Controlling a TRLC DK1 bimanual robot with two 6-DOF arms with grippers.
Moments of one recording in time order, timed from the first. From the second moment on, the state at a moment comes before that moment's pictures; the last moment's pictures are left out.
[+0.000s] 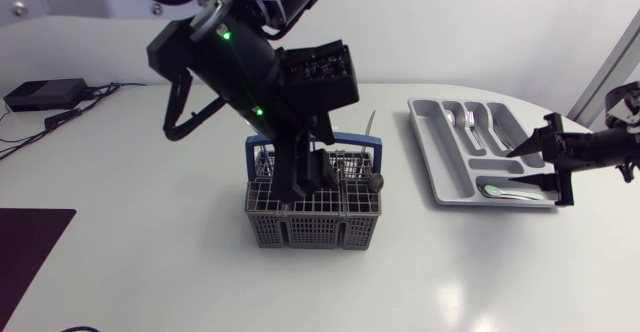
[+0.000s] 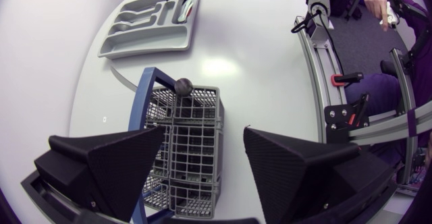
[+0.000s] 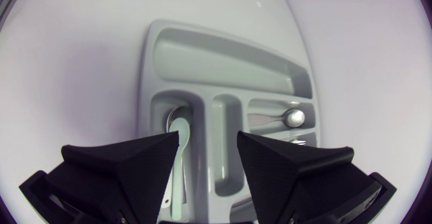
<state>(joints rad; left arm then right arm) -0.76 1.68 1.62 -1.03 0.24 0.79 -0.49 1.87 1.23 -0.59 -0.59 -1.95</state>
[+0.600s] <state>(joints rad) -0.73 1.43 1.26 -0.85 0.24 0.81 -0.05 1.49 1.24 -0.89 -0.59 -0.86</state>
